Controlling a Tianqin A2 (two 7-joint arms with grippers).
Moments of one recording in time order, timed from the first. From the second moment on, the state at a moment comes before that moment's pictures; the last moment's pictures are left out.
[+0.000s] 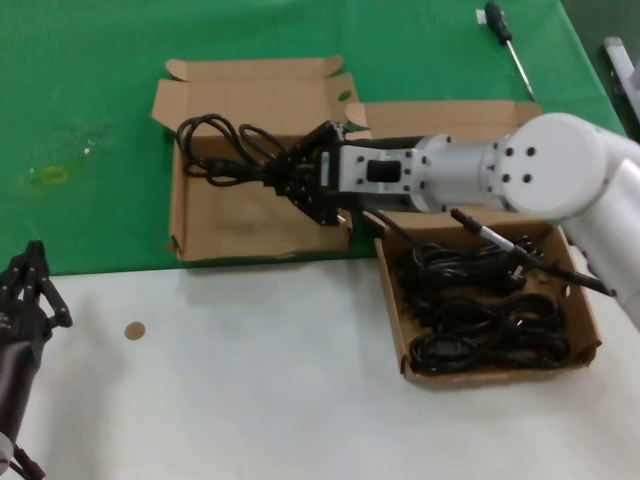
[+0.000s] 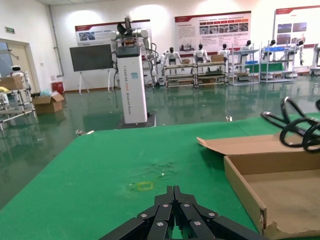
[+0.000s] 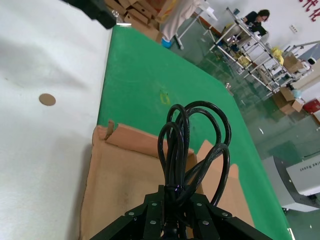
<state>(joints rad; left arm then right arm) 0.00 -0.30 1.60 -1.60 -1.80 0.00 0.00 0.92 0.34 -2.14 1.15 1.23 -0.76 -0.07</state>
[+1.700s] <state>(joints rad) 0.00 -0.30 1.60 -1.60 -1.80 0.00 0.00 0.99 0.26 -2.14 0.92 1.24 -0.67 -0.20</state>
